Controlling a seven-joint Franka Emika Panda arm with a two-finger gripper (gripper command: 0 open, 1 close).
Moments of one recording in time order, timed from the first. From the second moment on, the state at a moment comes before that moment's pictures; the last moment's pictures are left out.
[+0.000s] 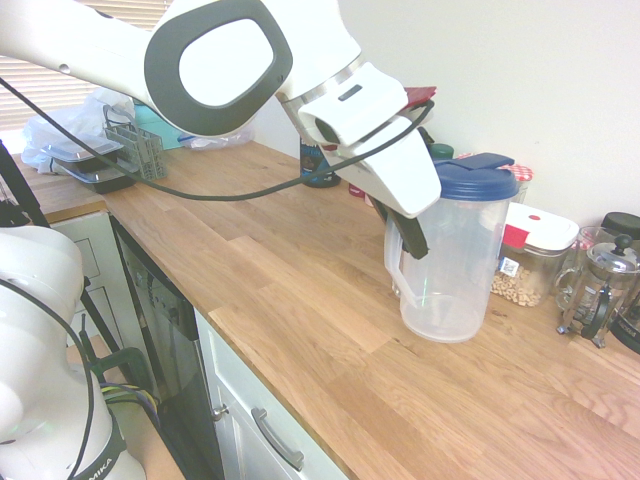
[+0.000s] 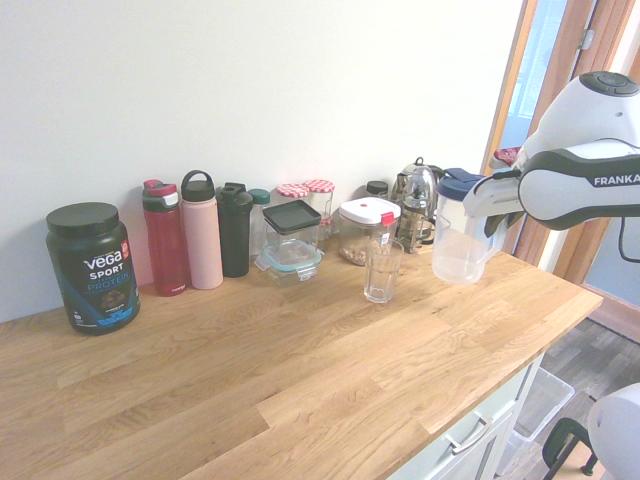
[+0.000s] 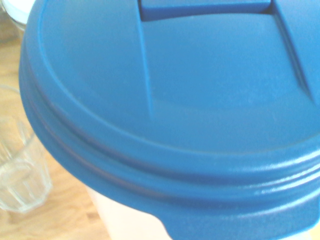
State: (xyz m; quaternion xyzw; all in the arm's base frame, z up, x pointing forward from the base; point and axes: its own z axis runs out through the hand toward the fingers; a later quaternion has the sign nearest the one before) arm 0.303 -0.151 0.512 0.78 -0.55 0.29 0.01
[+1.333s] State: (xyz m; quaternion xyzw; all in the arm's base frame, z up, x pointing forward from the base) arm 0.351 0.195 0.503 0.88 -0.37 0.29 -0.04
